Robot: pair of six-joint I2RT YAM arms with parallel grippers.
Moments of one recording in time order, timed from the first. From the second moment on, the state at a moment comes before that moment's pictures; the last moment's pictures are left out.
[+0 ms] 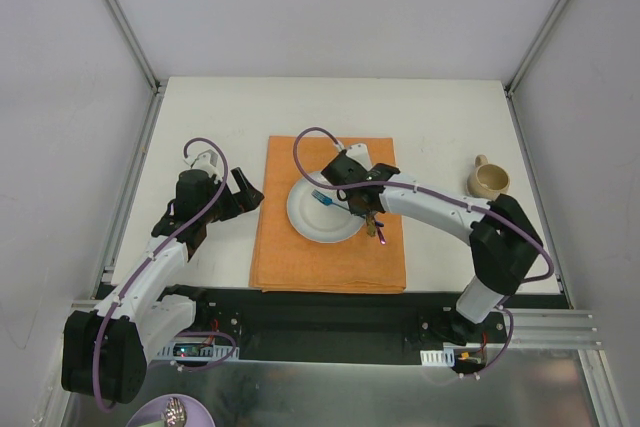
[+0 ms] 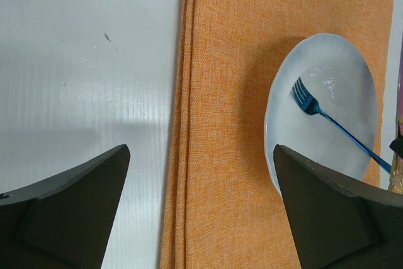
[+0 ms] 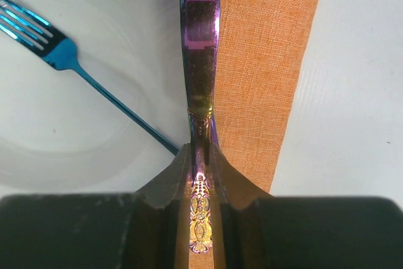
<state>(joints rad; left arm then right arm) -0.17 0.92 0.46 -0.14 0.20 -0.56 0.89 1.68 1.23 -0.76 0.52 0.52</state>
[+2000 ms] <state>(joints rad) -0.17 0.95 0.46 -0.14 0.20 -0.56 0.24 1.72 1.02 -0.73 0.39 0.34</state>
